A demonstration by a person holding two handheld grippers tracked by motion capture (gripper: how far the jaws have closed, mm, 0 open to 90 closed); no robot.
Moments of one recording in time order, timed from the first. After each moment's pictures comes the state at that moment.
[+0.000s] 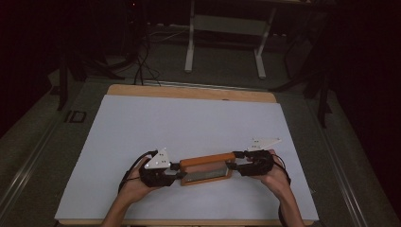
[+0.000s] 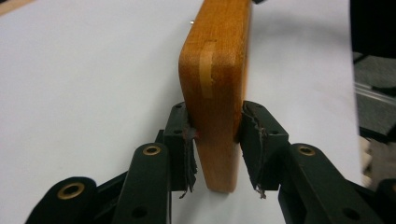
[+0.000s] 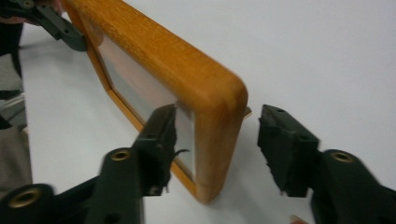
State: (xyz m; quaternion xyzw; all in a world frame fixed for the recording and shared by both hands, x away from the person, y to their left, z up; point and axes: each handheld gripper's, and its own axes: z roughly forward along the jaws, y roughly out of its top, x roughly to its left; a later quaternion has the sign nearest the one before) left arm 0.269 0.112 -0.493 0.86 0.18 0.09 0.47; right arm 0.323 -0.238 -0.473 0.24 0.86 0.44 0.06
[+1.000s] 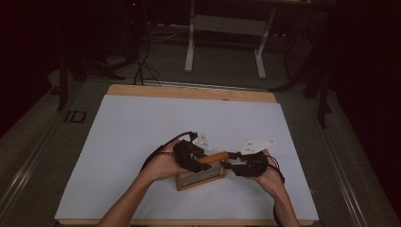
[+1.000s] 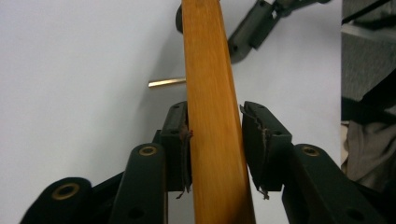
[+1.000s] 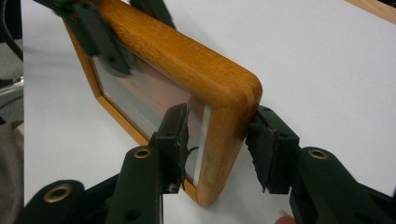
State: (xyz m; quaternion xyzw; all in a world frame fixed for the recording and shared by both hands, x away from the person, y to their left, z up) left arm 0.321 0.019 -0.436 0.94 0.13 0.04 0.33; right arm 0.317 -0.217 -0.472 0.20 0.87 0.45 0.09
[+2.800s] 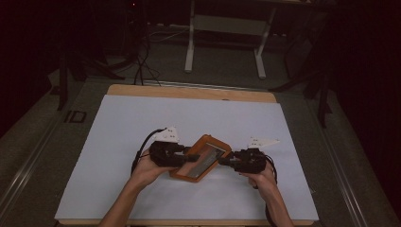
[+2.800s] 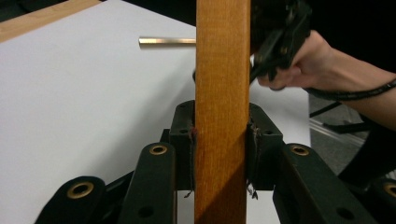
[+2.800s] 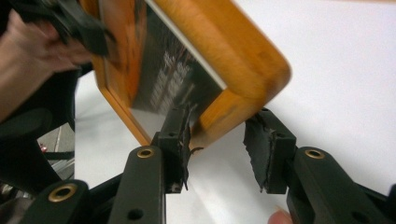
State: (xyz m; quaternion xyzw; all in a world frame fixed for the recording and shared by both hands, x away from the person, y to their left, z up) left arm 0.309 0.094 -0.448 0.83 0.20 0.02 0.52; right arm 0.331 -0.226 -0.490 0.27 0.79 0.55 -0.02
